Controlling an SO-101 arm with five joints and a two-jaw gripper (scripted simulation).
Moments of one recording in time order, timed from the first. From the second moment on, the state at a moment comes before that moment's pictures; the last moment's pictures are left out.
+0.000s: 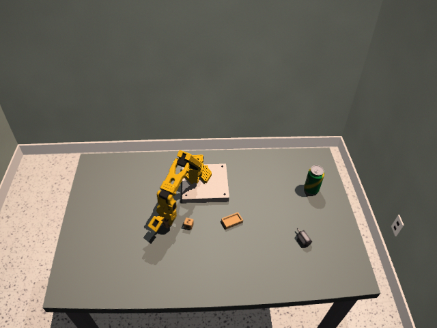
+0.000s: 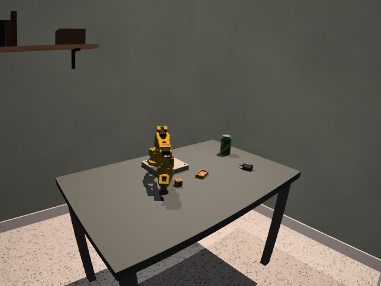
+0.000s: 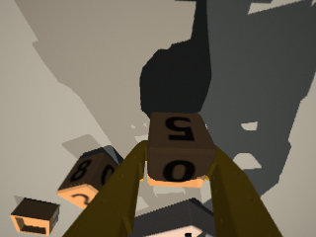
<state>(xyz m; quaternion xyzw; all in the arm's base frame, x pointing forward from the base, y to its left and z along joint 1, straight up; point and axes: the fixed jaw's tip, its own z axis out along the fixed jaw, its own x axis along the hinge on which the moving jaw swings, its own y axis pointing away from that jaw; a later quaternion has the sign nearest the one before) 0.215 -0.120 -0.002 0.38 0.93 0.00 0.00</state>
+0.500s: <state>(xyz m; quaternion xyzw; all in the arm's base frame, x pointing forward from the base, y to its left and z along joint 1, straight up) 0.215 -0.120 -0.008 0.38 0.93 0.00 0.00</state>
